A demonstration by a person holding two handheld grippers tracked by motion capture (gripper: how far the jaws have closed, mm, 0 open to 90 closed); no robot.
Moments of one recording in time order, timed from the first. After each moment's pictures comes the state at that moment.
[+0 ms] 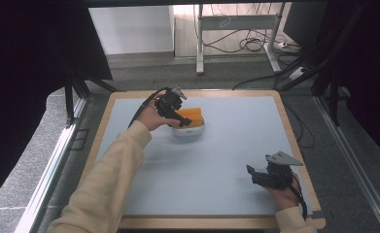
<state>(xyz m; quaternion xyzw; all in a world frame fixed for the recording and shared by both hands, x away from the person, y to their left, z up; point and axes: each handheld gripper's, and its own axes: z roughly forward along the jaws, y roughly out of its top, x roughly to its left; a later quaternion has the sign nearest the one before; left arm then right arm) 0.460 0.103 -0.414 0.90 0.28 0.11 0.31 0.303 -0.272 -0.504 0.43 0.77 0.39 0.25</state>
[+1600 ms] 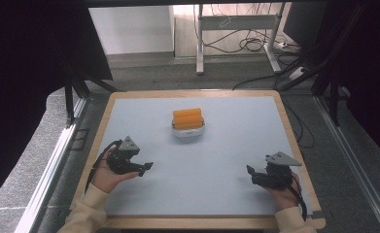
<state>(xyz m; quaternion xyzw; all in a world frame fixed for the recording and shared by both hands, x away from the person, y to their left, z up) 0.307 0.206 -0.483 0.85 0.39 0.14 0.33 0.302 -0.271 -0.505 0.43 0.78 0.38 0.26</state>
